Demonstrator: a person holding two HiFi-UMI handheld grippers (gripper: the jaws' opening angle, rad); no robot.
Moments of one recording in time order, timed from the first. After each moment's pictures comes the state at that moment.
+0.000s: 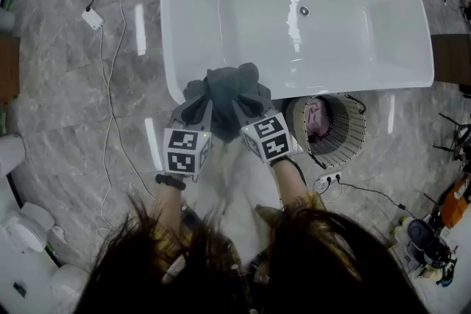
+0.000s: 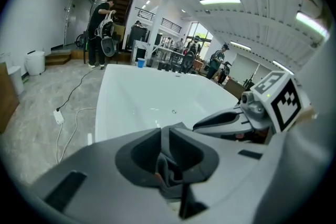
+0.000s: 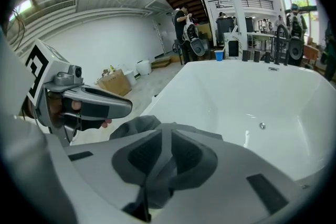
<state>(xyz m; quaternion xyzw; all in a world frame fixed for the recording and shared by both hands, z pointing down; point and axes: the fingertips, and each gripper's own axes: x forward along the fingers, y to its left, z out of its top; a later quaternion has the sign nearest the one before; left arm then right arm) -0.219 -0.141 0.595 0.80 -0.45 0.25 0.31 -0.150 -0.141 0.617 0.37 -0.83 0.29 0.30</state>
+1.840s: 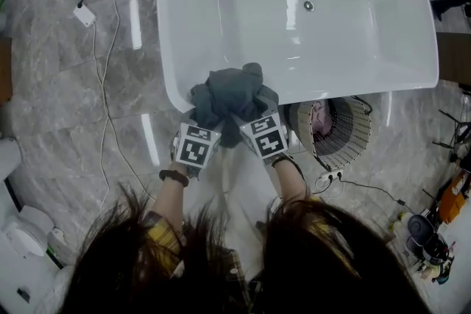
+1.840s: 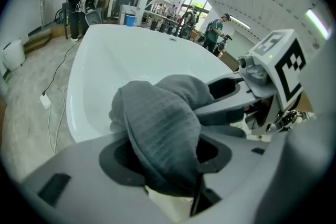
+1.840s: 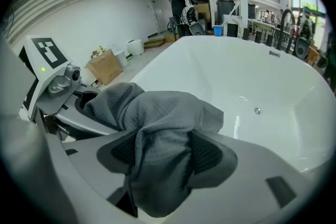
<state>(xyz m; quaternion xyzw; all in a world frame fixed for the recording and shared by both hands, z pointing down) -0.207 -0.108 0.713 0.78 -0.33 0.38 0.38 -0.141 -0.139 0.704 0.36 -0.78 0.32 0.39</state>
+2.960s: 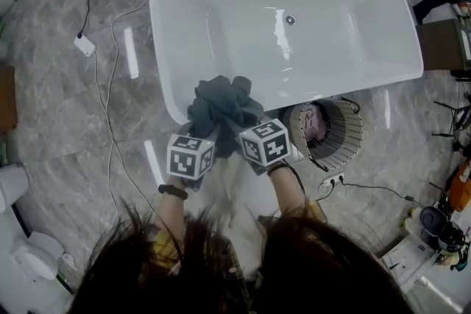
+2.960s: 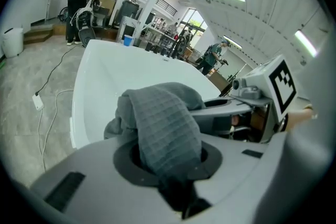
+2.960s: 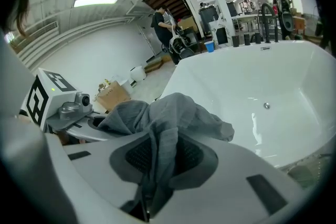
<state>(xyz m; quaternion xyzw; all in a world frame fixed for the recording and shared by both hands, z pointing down) -0.196 -0.122 0.615 0.81 -0.33 0.29 0.39 -0.165 -0.145 0.607 0.38 -0.81 0.38 0.25</state>
